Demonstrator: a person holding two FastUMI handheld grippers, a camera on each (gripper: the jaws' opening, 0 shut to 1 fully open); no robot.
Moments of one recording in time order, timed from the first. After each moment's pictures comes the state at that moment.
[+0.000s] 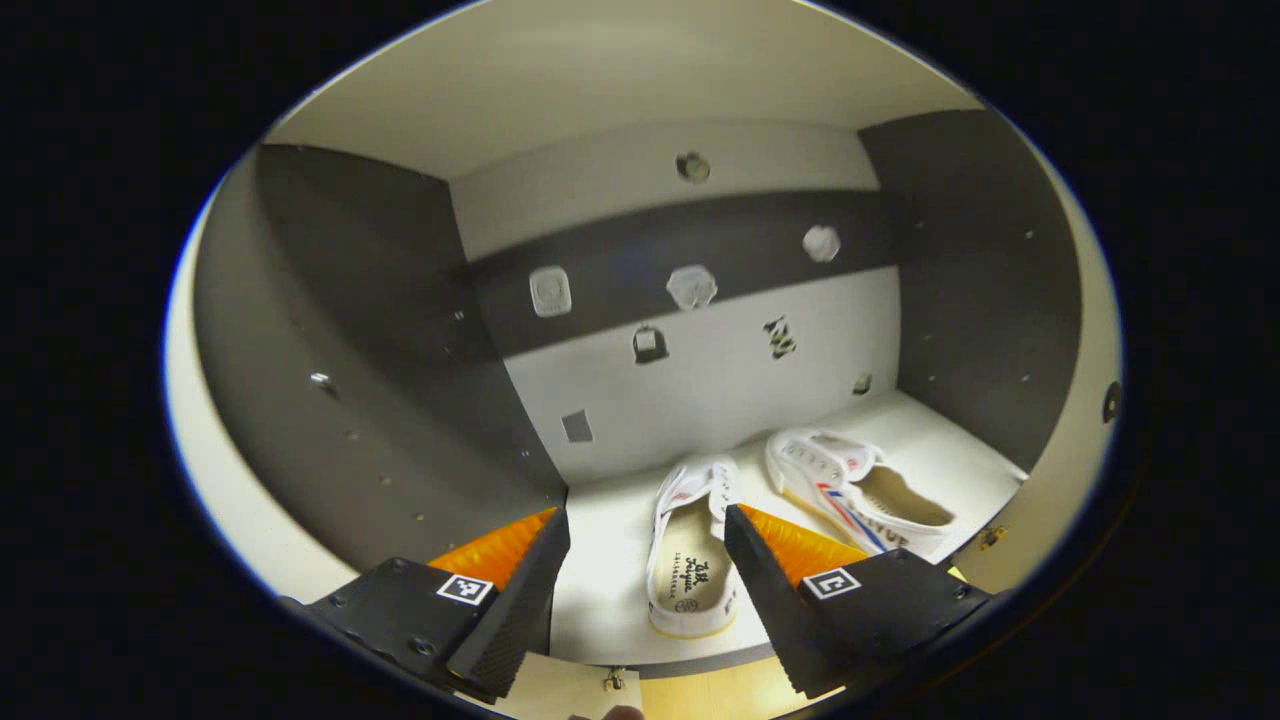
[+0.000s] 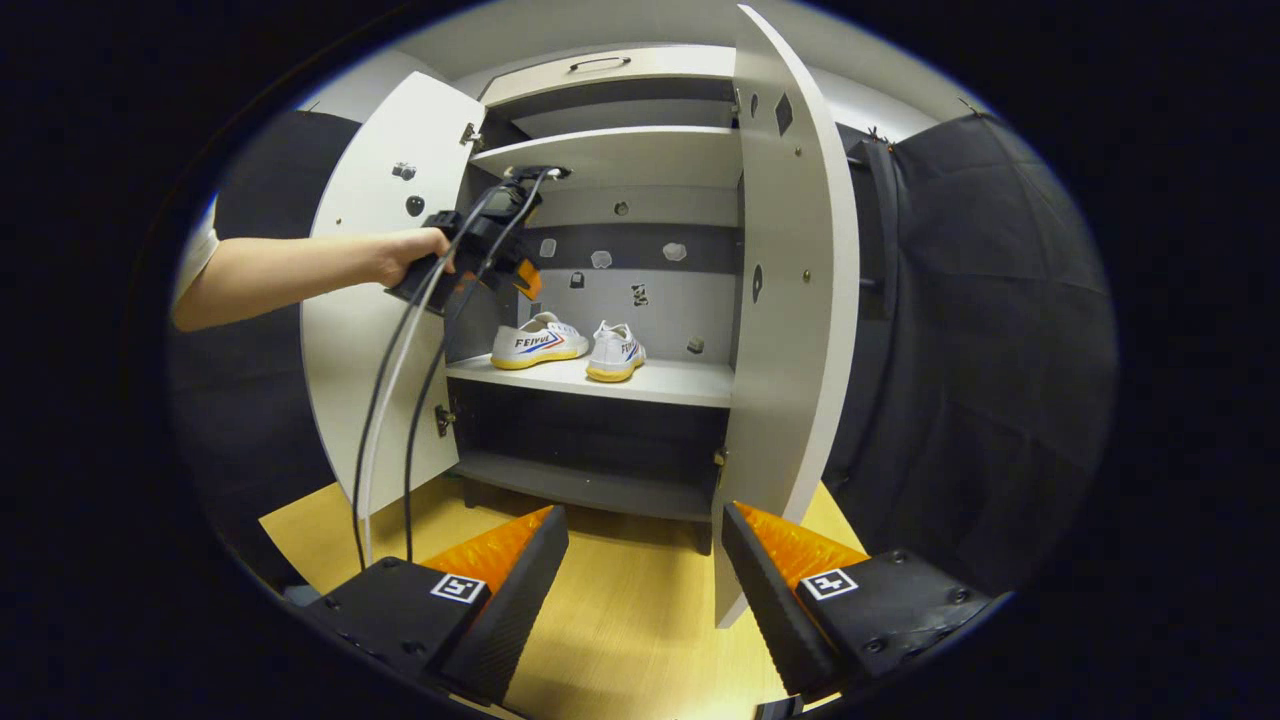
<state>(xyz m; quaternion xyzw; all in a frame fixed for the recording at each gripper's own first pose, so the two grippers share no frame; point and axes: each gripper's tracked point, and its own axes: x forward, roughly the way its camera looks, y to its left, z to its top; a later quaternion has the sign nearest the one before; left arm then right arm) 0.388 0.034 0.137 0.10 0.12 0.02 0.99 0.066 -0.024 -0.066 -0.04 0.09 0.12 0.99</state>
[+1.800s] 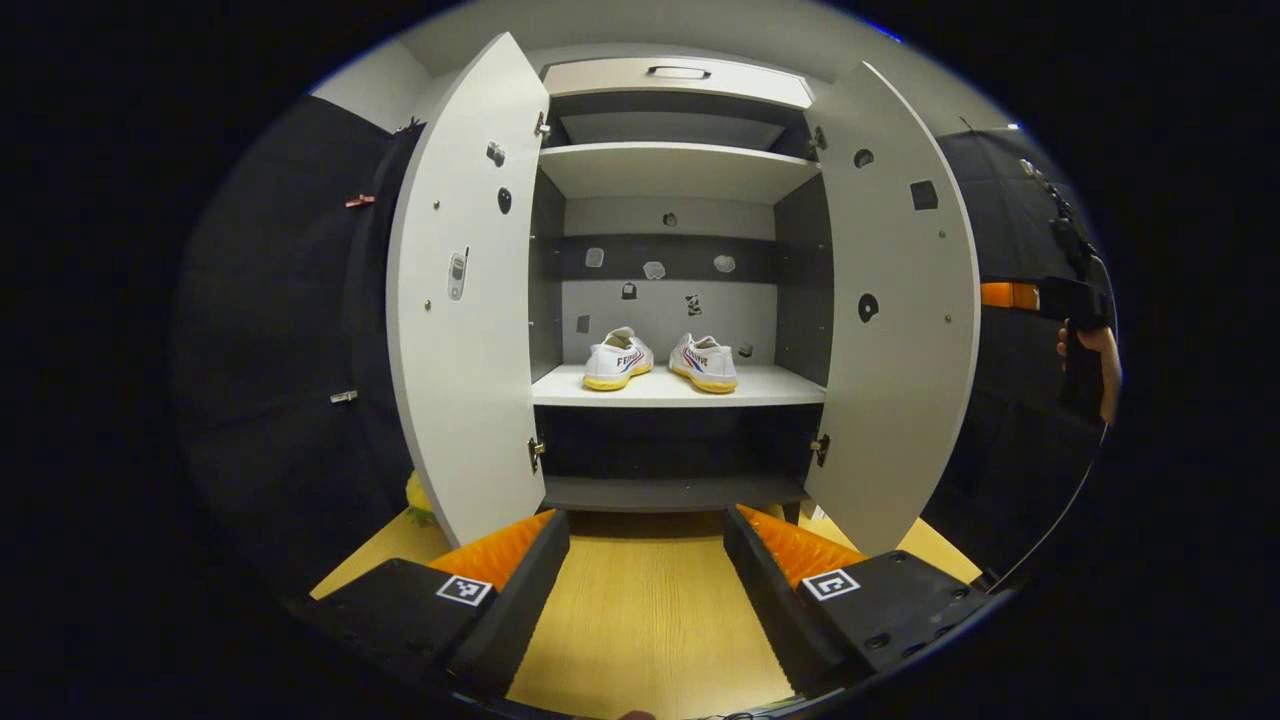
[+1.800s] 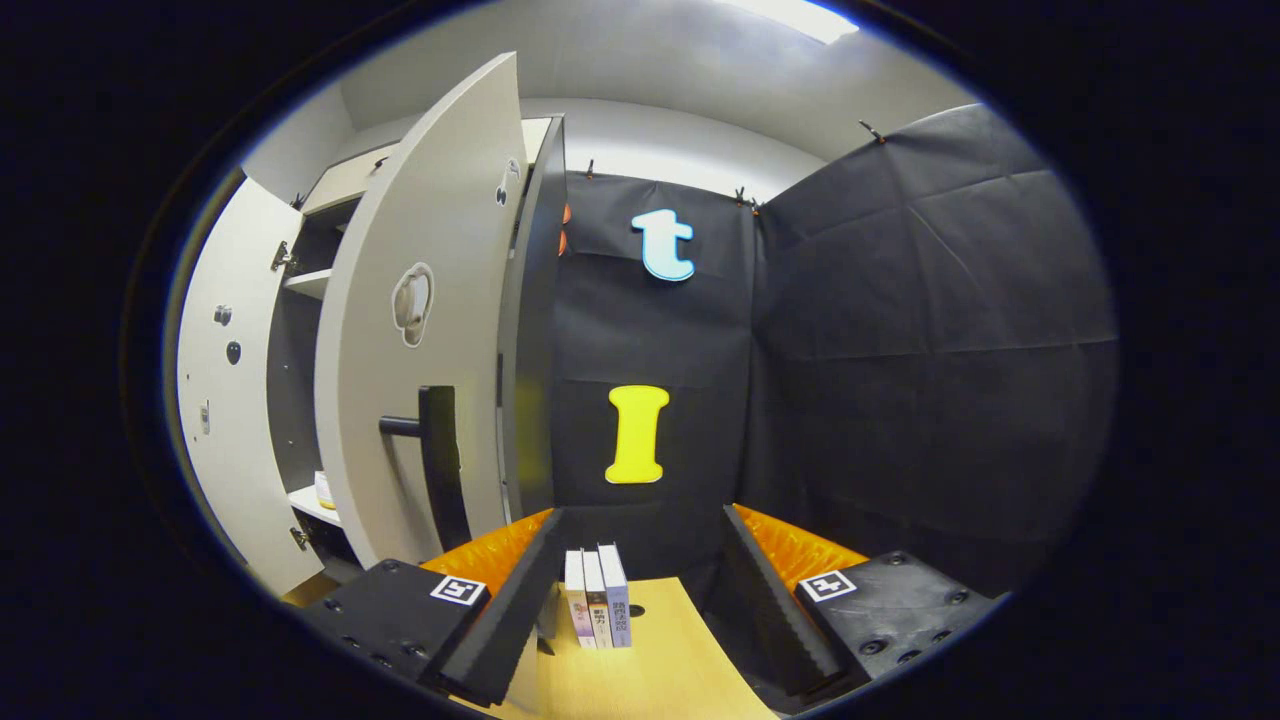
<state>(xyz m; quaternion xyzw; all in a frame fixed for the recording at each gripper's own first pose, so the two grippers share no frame) 0.036 -0.090 -0.031 -0.03 0.07 0.07 0.99 0.187 -0.221 0.116 0.00 -0.03 0.00 1.00</state>
